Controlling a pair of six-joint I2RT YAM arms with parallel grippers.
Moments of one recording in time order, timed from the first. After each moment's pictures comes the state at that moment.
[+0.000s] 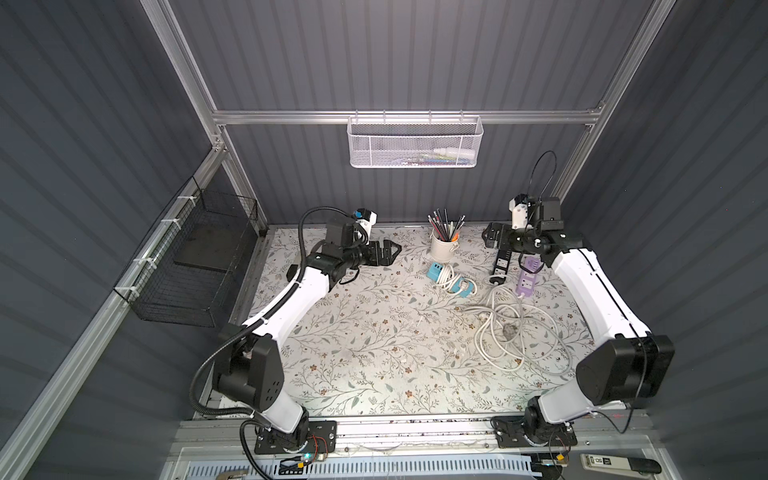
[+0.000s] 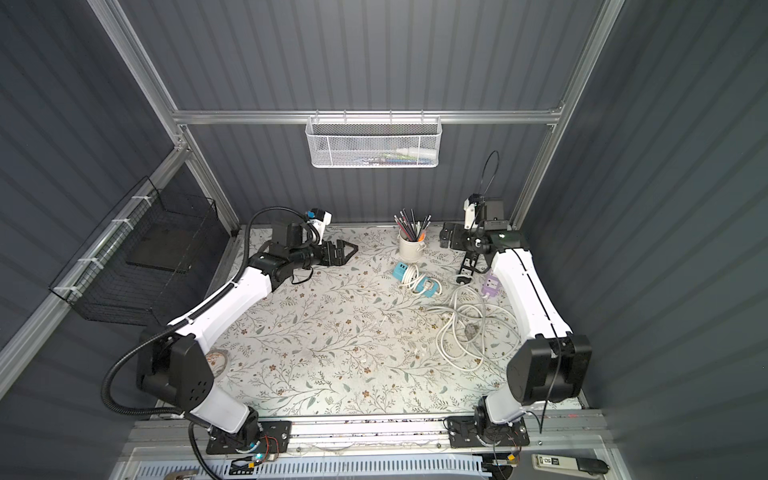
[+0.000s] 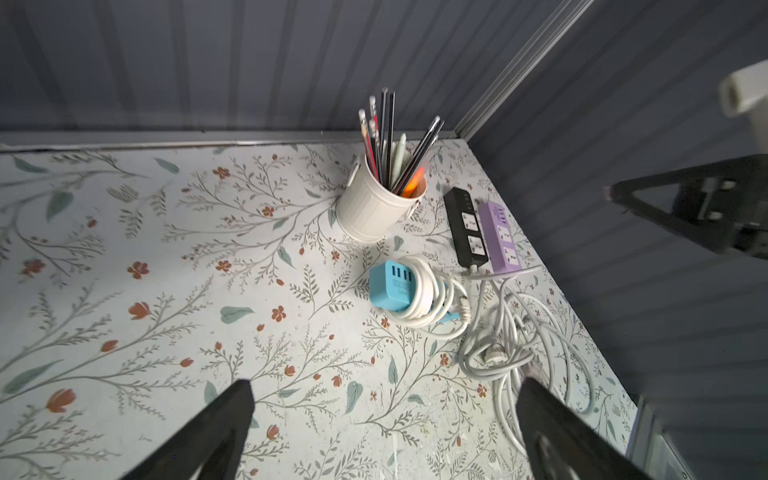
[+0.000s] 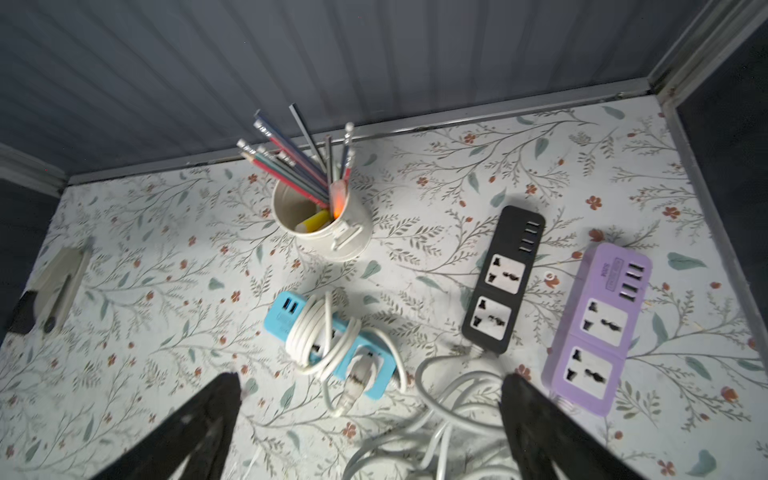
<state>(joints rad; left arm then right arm) -0.41 1.63 1.33 -0.24 0.44 -0.33 0.10 1.51 1.50 -0.70 -0.13 0.20</state>
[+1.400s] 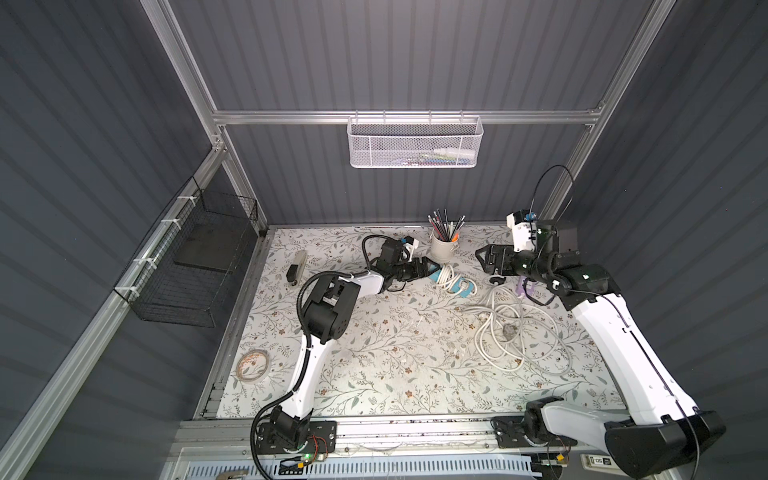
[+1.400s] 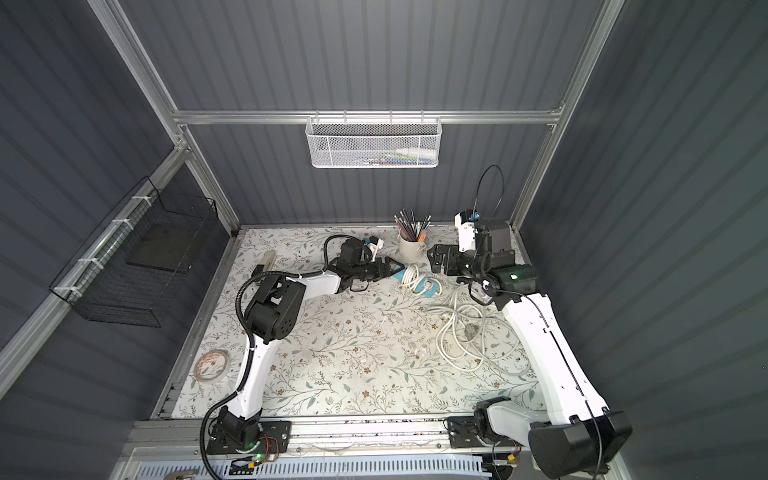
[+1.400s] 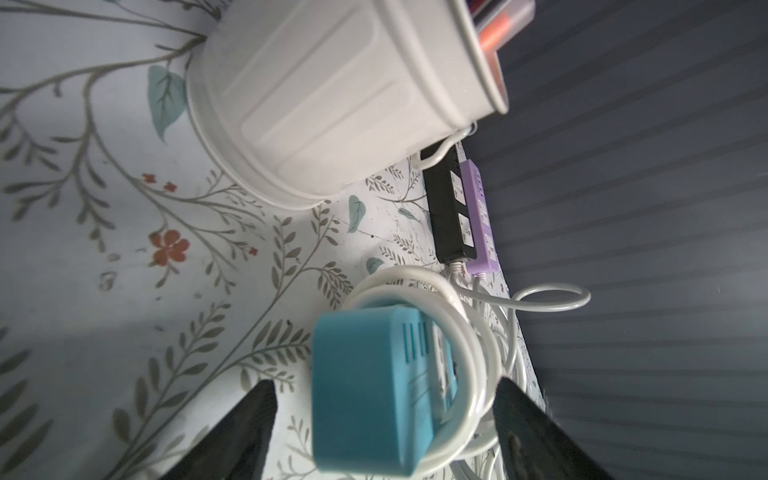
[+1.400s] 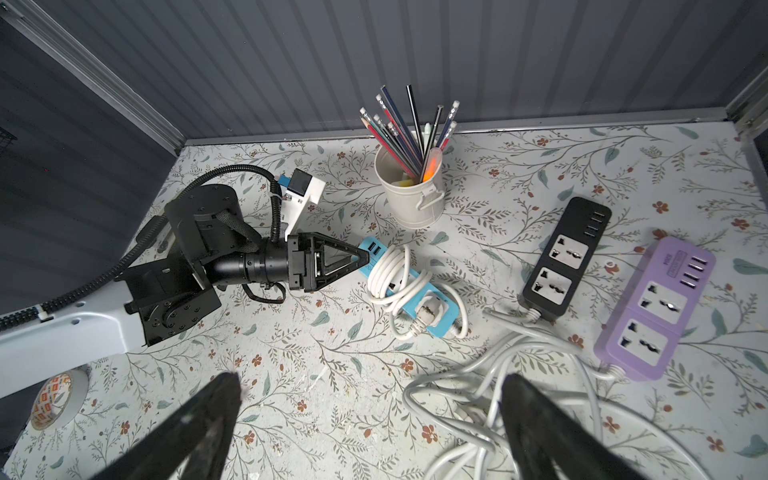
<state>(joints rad) -0.55 2.36 1.62 0.28 0.68 -0.72 0.22 1.20 1.34 -0.74 -0.18 0.21</state>
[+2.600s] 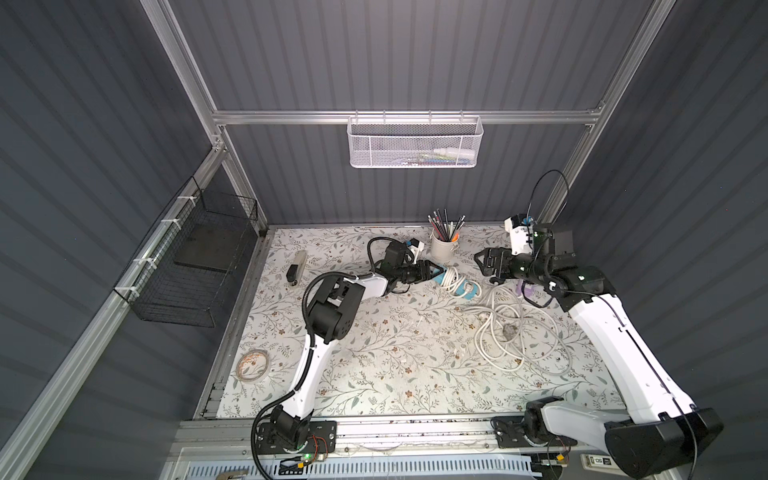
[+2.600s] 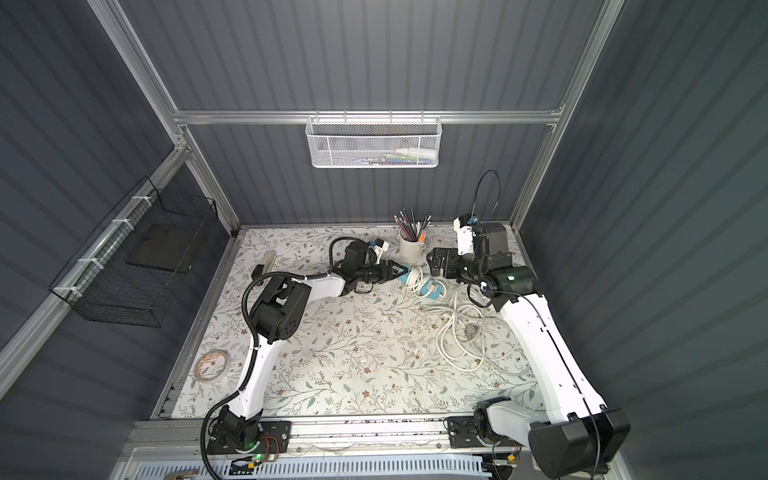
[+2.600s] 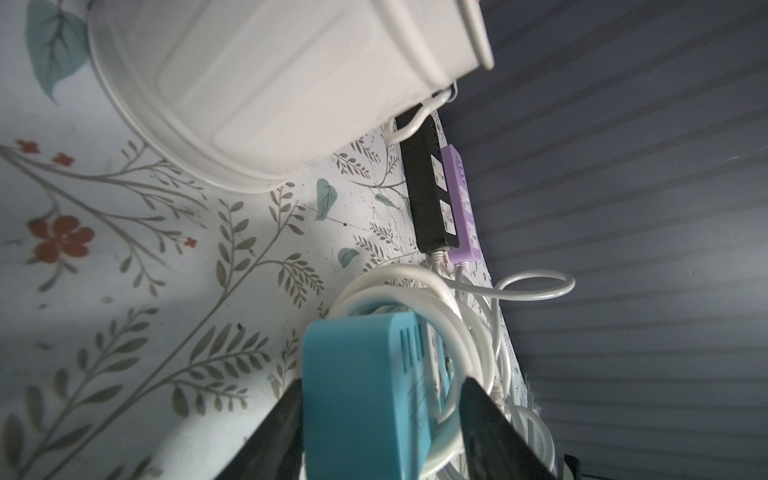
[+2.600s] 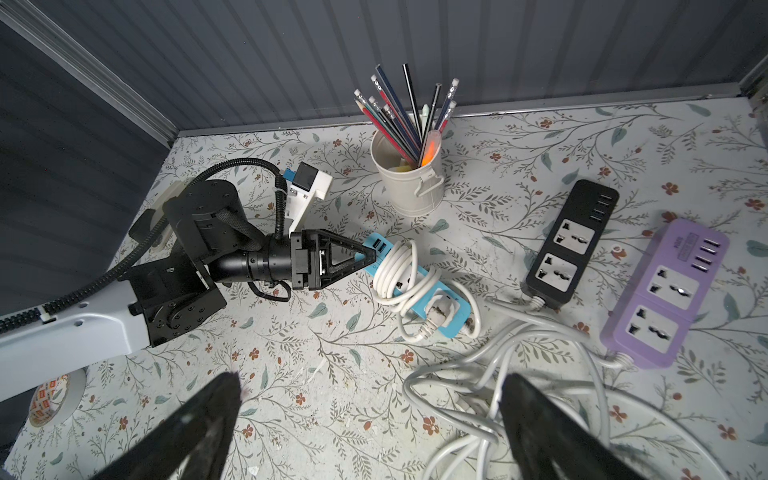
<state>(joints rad) -0.58 2.39 1.62 0.34 0.72 -0.75 0.22 1.20 1.30 -0.73 -0.18 0.22</state>
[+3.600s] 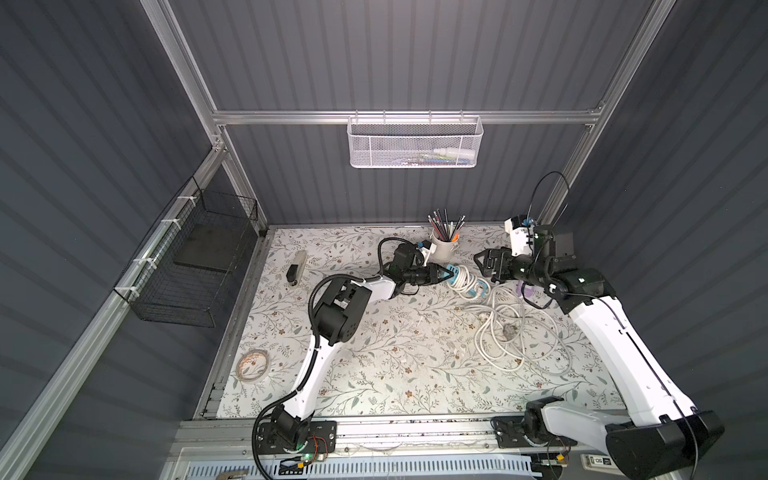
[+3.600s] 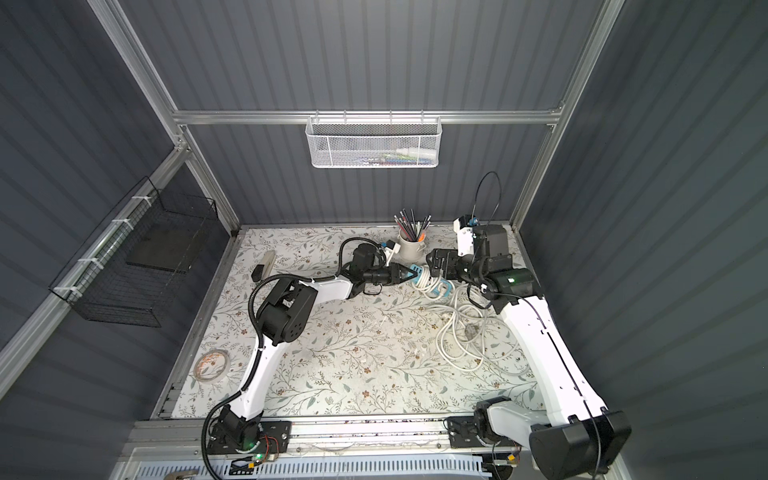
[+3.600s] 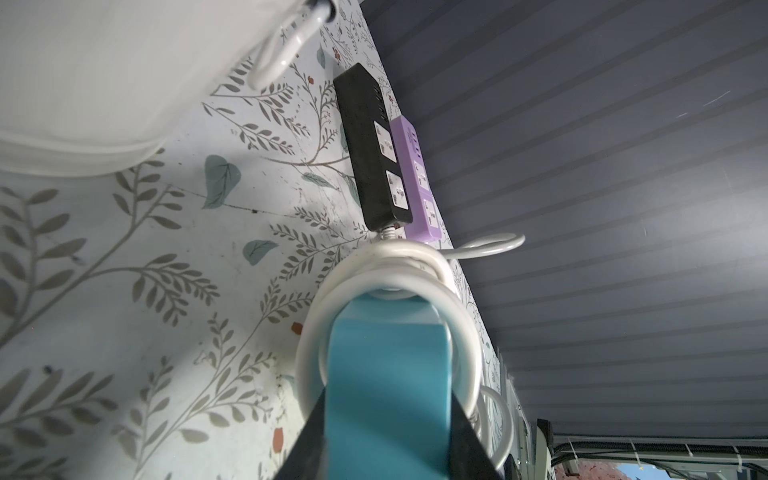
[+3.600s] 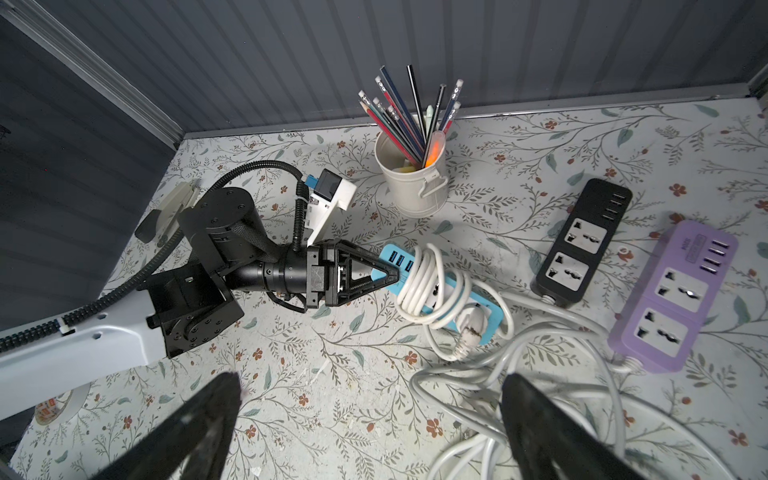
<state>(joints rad) -0.62 2.40 1.64 0.39 0.77 -0.77 0.22 1.18 1.28 -0.71 -0.19 0.22</state>
